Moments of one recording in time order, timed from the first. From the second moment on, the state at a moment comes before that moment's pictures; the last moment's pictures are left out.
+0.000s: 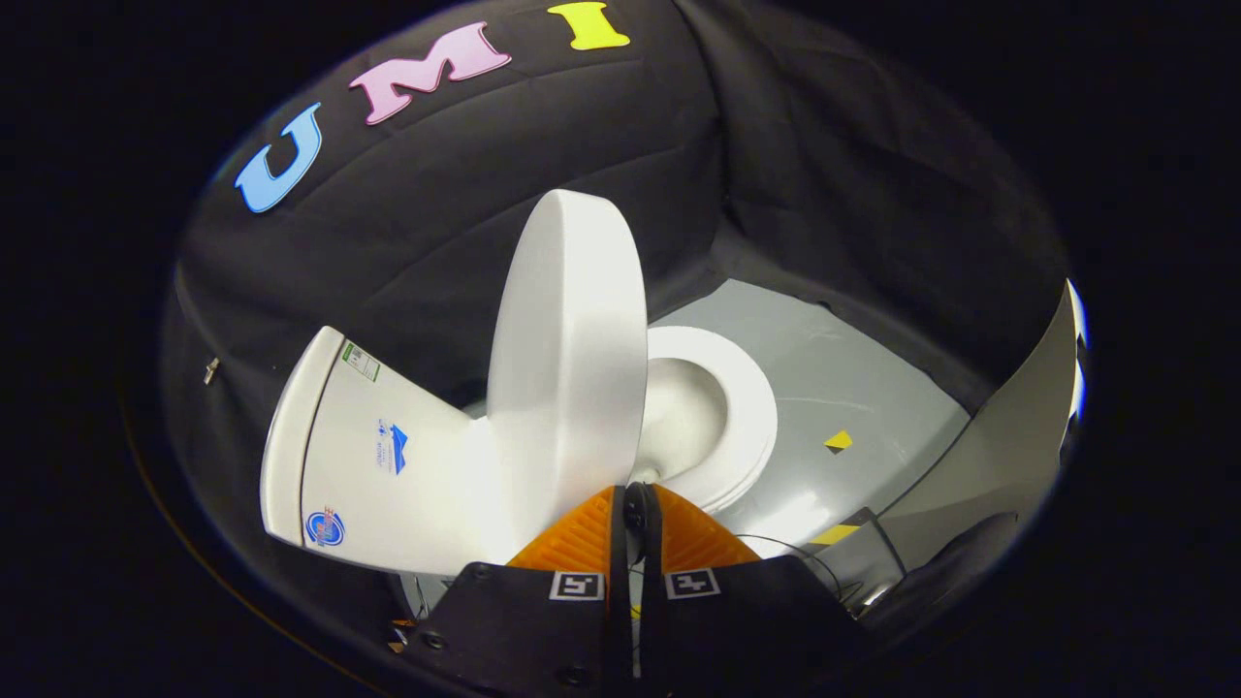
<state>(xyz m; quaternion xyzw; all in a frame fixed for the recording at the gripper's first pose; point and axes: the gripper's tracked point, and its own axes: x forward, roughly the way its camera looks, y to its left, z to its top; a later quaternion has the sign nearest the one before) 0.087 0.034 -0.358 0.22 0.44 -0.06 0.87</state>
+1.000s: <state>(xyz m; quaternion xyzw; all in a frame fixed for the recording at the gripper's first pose) 0.084 0.175 -0.274 0.04 0.34 -0.07 0.94</state>
